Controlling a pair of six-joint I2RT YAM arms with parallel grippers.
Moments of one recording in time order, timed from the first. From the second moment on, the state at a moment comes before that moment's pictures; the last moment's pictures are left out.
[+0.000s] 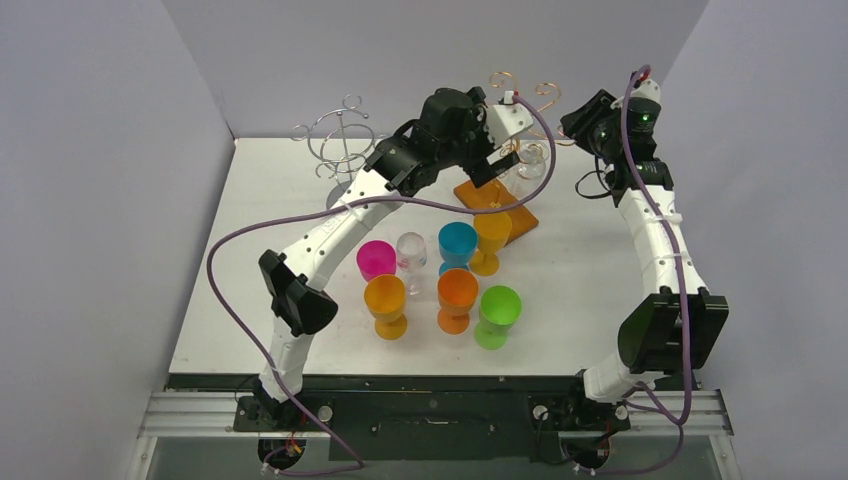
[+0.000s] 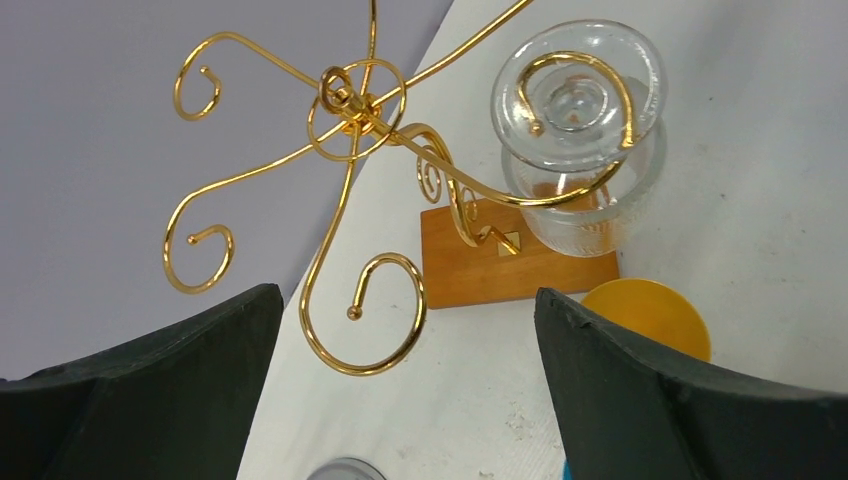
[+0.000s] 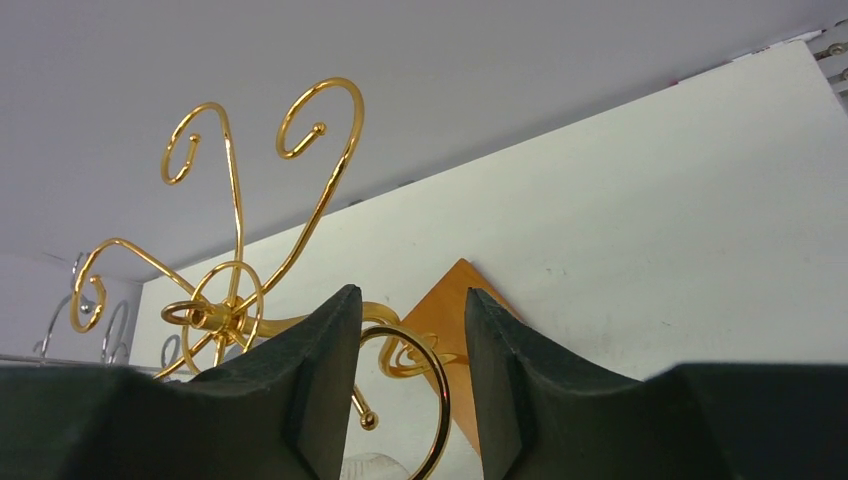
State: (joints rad) left arm -0.81 2.07 2.40 -0.68 0.03 0.46; right arm -0.04 1.55 1.53 -0.24 -0.14 0.54
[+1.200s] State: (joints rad) left arm -0.59 2.11 2.46 -0.65 0.01 0.49; right arm 0.16 1.36 1.30 -0.15 -0.08 0.55
